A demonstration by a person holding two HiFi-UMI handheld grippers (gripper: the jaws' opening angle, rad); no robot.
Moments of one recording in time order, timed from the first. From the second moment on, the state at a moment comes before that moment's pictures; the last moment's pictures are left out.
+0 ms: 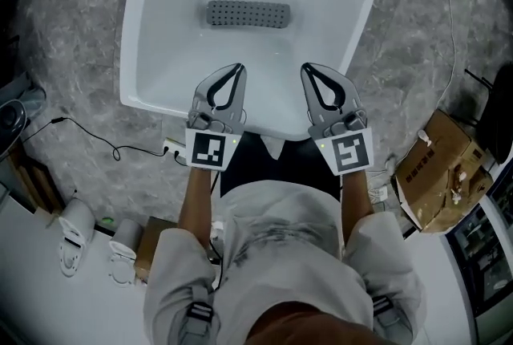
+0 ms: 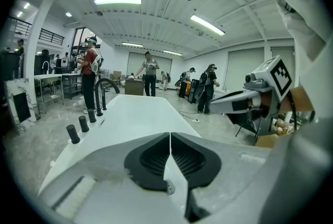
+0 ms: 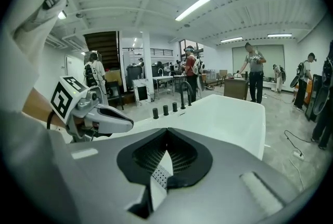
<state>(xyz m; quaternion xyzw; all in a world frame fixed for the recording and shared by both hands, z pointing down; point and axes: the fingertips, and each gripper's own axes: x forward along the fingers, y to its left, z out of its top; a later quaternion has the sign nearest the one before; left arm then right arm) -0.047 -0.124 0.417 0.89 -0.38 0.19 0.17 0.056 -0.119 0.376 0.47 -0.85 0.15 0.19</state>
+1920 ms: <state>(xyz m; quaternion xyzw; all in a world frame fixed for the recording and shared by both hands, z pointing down) 0.013 -0.204 0.692 0.92 -0.24 0.28 0.13 0.069 -0.181 0.642 0.42 -0.84 0.26 0.22</state>
